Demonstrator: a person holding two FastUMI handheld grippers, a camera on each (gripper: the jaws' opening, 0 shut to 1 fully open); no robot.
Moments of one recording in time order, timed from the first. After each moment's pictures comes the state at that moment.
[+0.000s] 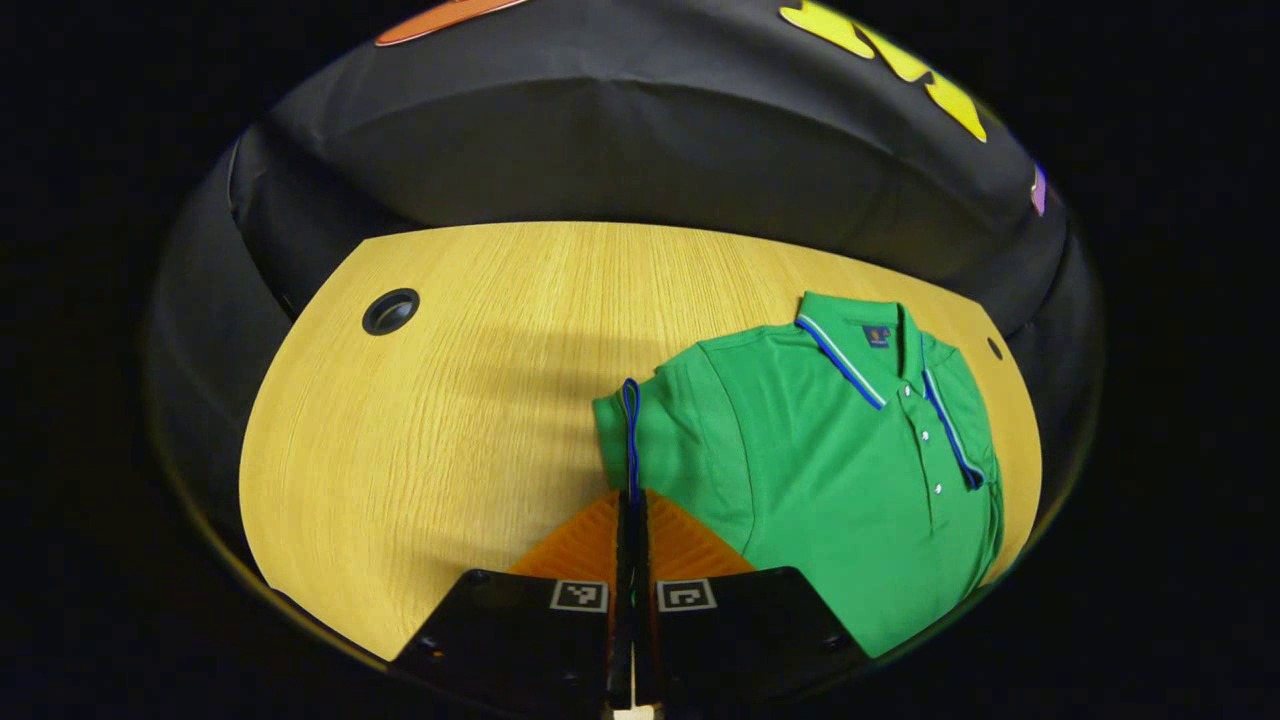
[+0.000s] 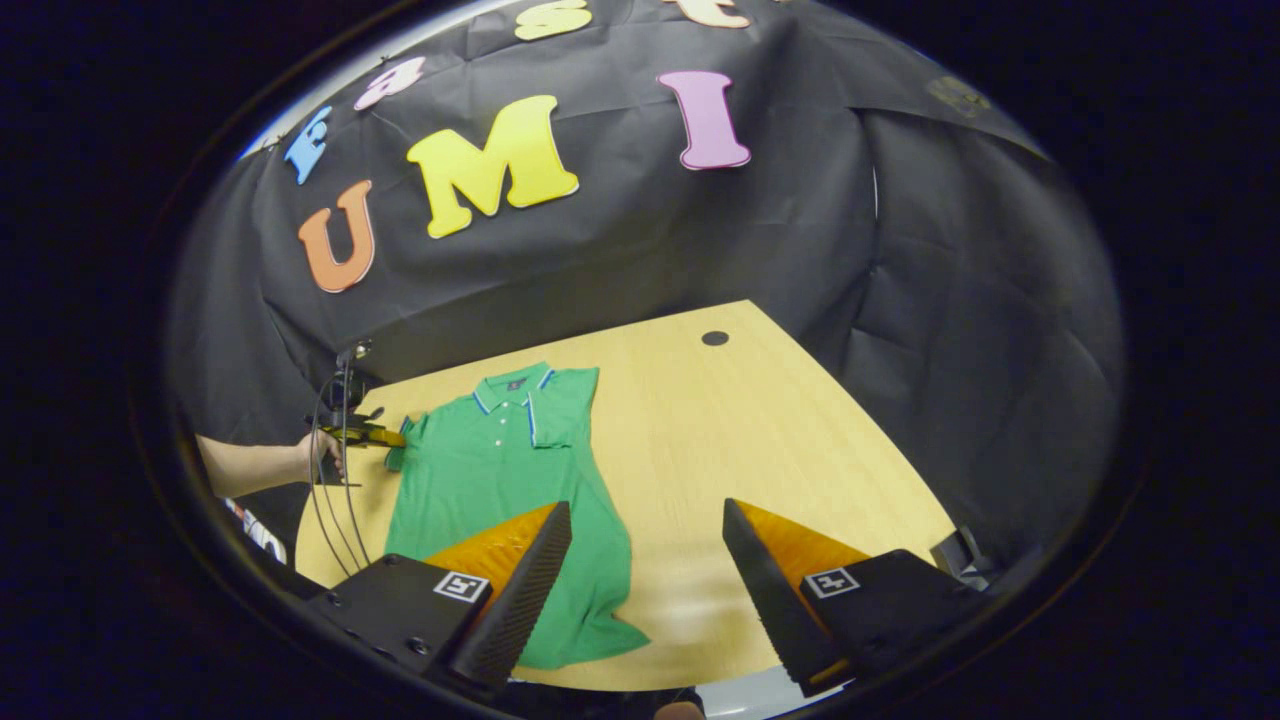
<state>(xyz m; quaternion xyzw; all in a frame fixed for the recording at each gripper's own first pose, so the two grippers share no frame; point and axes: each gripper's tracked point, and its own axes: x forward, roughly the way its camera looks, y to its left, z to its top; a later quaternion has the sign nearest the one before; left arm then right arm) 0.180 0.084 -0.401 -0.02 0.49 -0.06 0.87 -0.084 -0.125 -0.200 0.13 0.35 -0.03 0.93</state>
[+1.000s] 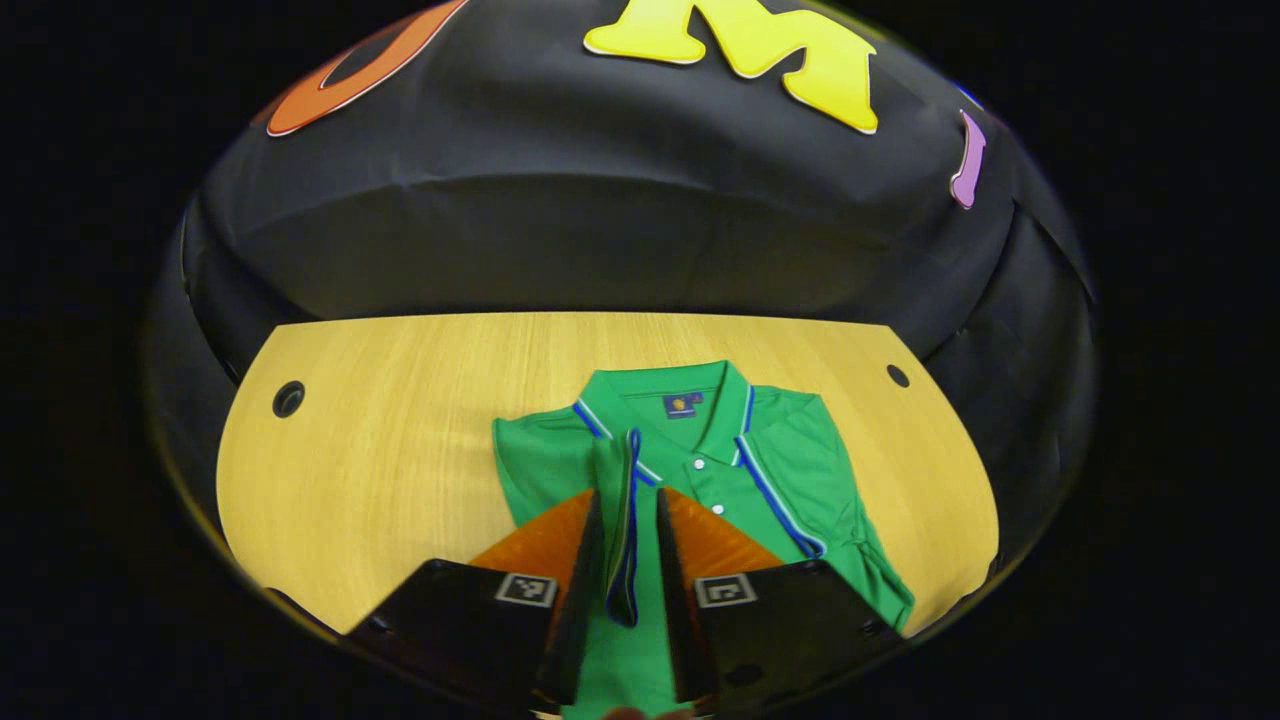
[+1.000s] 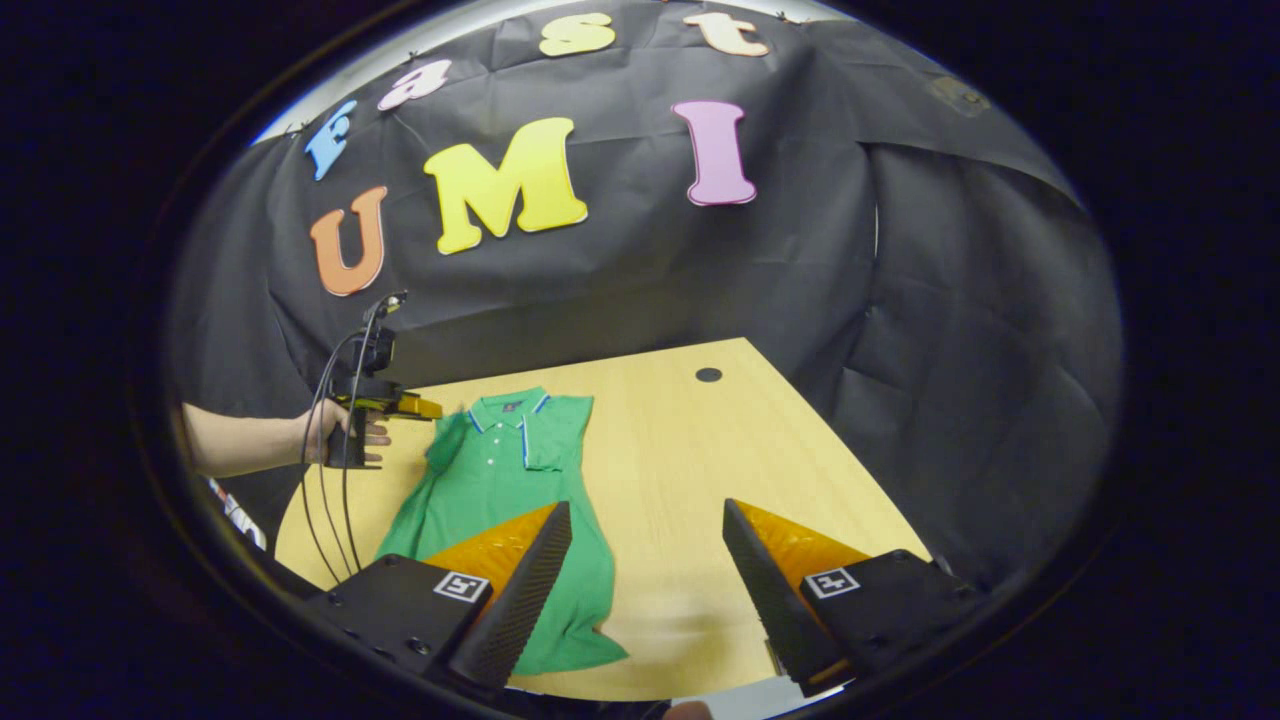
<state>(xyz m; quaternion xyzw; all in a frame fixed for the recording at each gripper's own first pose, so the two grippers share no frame) 0.189 -0.090 -0.329 -0.04 0.43 -0.15 0.89 -0.079 -0.139 -0.181 0.10 0.30 -0.03 0.95</state>
